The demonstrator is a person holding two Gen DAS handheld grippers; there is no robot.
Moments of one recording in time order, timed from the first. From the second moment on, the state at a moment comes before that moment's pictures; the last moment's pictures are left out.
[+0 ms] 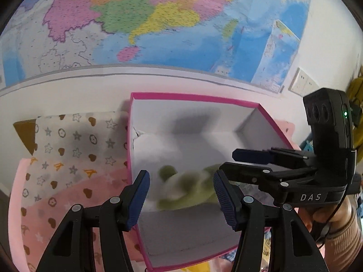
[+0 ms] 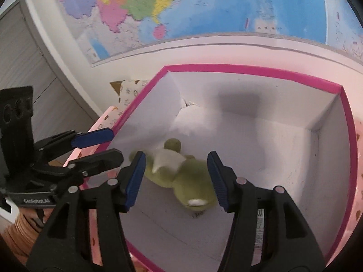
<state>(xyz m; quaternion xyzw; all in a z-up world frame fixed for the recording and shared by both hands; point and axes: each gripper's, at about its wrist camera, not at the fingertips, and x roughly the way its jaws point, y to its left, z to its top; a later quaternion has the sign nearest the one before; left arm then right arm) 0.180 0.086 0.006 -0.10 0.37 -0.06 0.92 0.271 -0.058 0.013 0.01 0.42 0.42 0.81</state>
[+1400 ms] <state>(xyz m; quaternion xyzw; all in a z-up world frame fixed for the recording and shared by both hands) 0.050 0.076 0.015 -0.10 0.30 -0.13 0.94 0.164 -0.091 0.032 0.00 0.41 0.48 0.78</state>
